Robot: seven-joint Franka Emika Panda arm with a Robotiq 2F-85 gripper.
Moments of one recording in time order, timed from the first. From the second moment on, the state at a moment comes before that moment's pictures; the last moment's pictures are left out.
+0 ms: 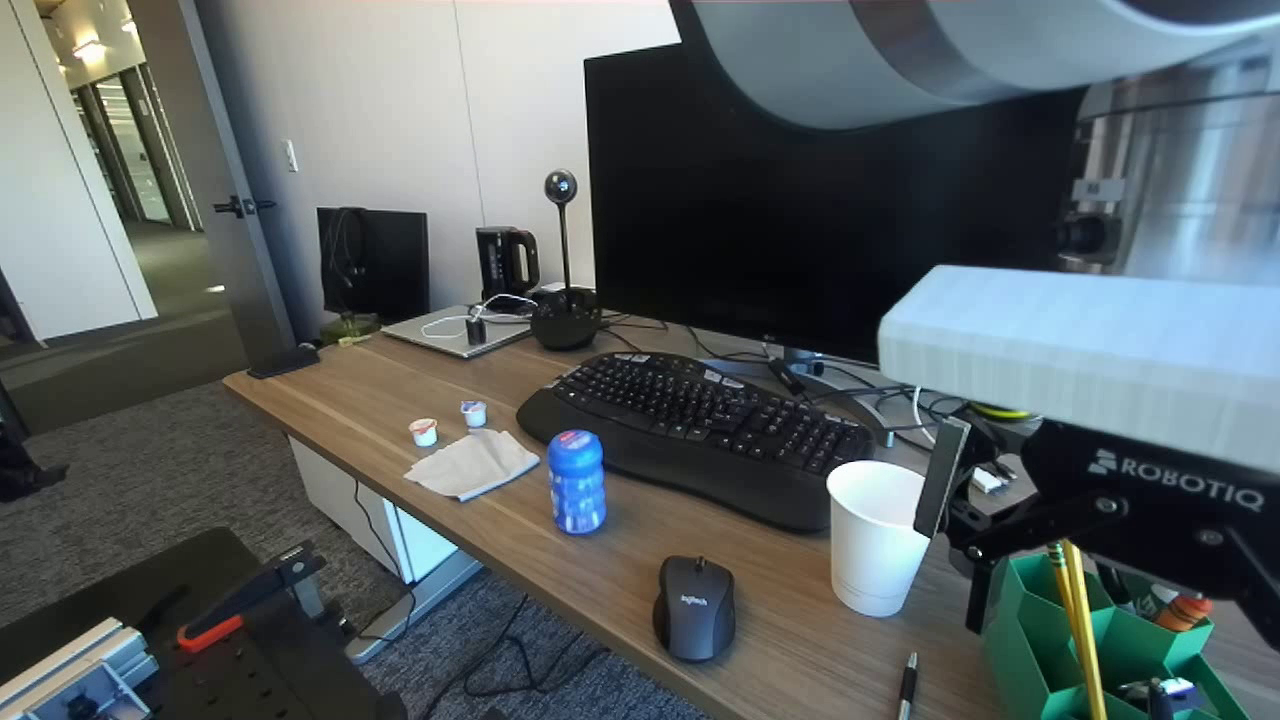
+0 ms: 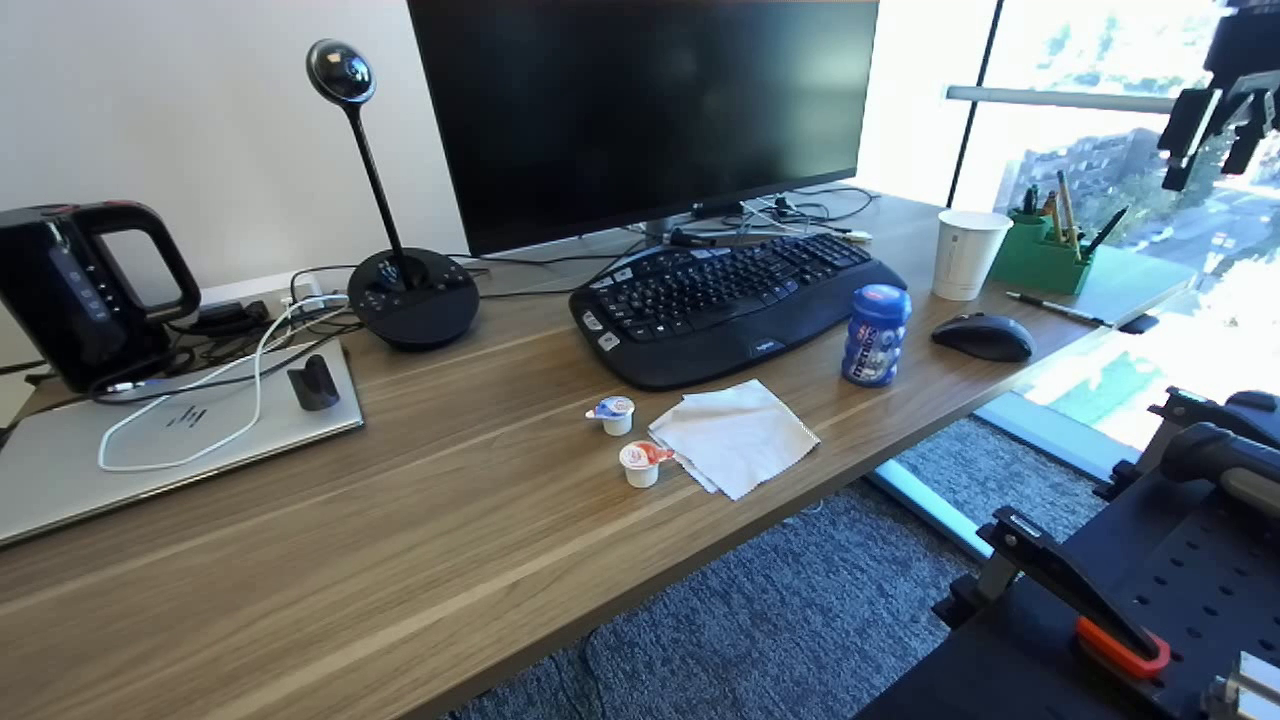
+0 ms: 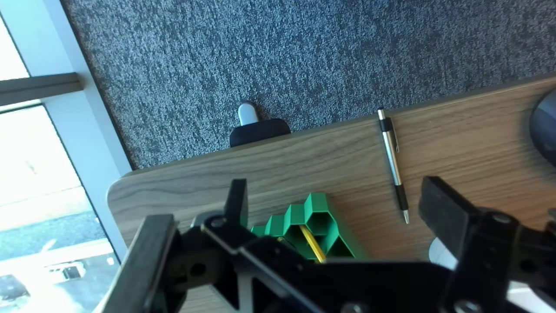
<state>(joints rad) -0.42 0.41 -0.22 -1.96 -0.02 2.37 -0.42</state>
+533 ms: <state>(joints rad) -0.41 0.40 -0.22 -1.92 -0.02 2.24 -0.38</state>
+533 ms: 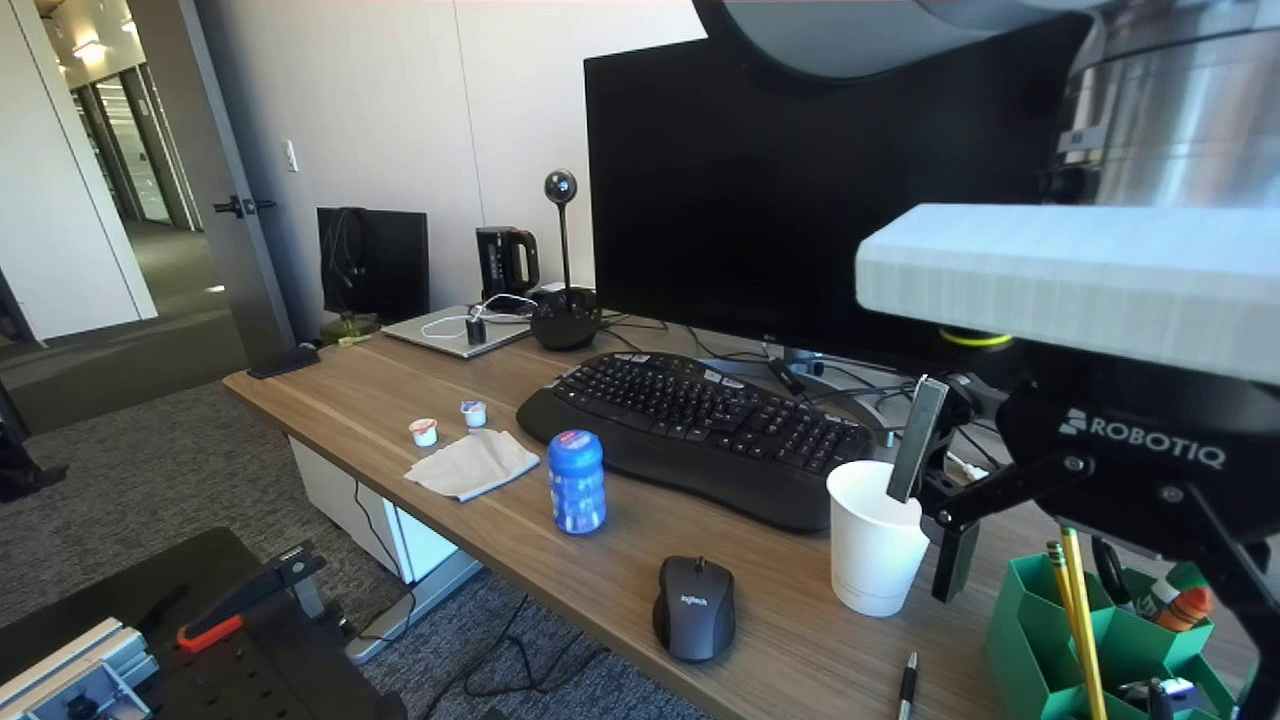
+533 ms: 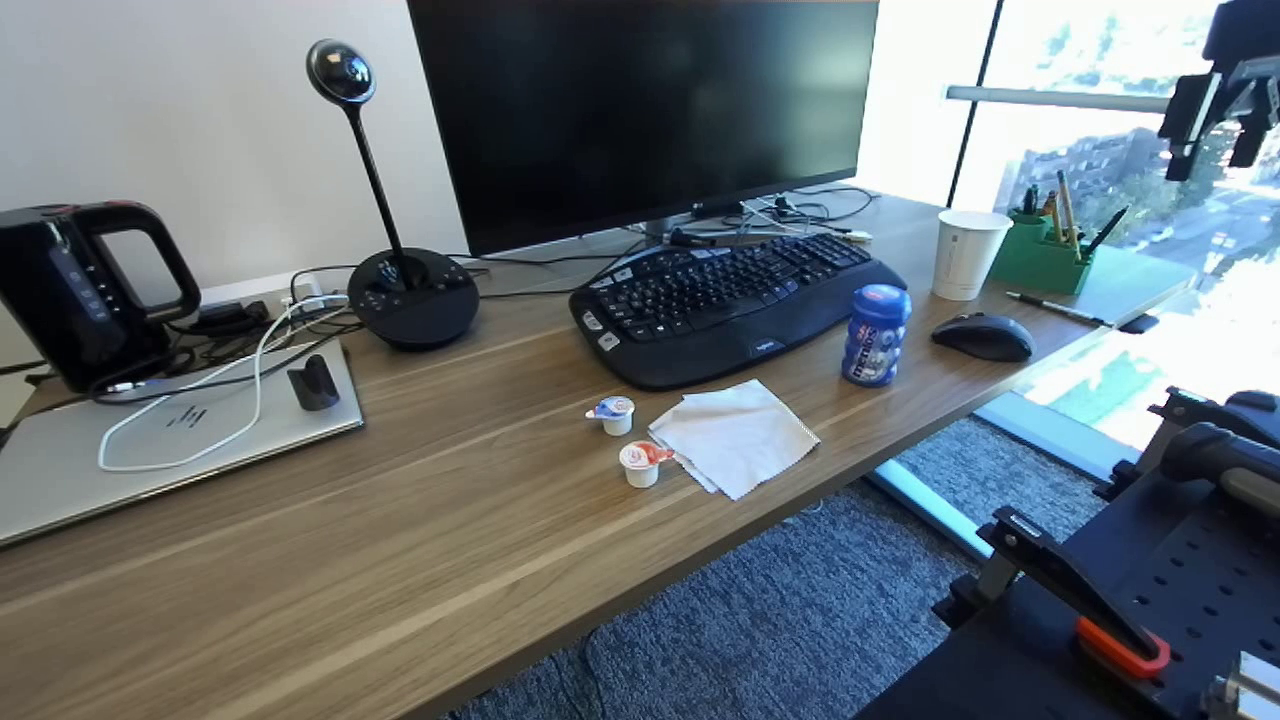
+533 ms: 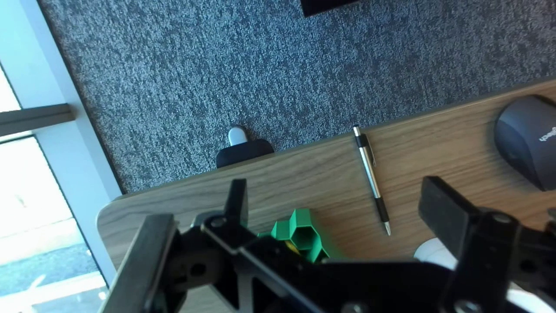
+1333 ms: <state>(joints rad) -0.38 0.39 -0.21 -1.92 -0.02 2.21 -0.42</state>
